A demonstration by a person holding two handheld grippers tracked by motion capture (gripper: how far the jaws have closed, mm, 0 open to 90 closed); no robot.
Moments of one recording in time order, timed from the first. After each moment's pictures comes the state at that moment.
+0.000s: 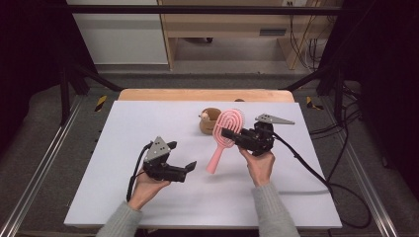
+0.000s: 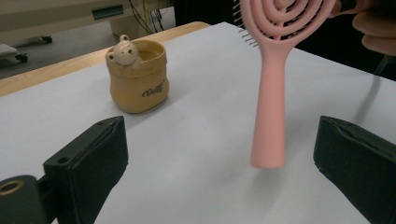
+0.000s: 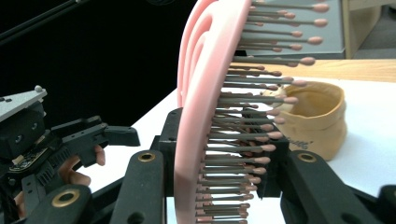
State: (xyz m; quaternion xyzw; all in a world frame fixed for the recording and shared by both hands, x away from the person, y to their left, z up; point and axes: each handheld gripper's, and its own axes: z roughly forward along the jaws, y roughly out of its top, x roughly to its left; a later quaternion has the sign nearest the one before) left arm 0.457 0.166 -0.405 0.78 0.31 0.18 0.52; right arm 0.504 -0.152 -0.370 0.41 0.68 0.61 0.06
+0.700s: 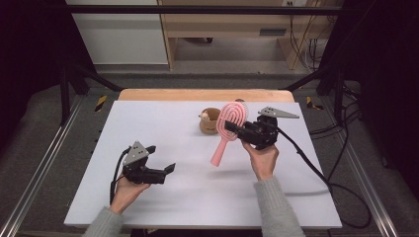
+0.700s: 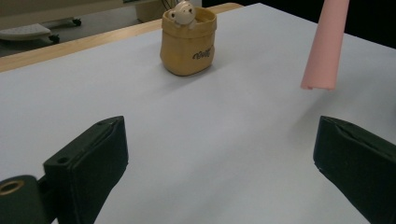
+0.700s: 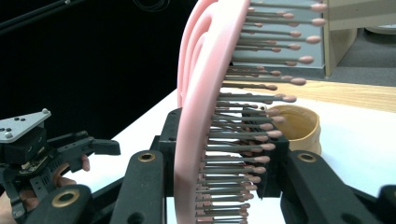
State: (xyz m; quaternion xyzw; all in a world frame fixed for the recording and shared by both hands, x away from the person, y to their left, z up) left arm 0.454 0.220 -0.423 0.77 0.35 0.20 0.49; right arm 0.508 -0.155 -0.349 0.40 0.68 0.60 0.10
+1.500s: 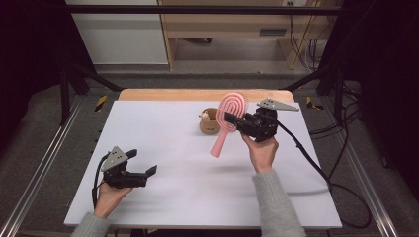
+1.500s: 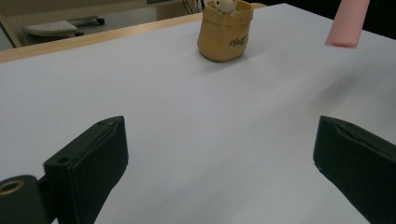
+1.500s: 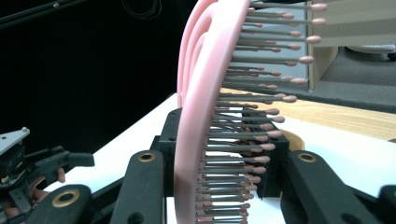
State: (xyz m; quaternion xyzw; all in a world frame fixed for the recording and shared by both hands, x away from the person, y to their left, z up) left arm 0.444 0.268 -0.435 0.76 0.37 0.22 0.49; right arm 0.516 -0.150 -0.330 0.40 0.68 0.60 0.13
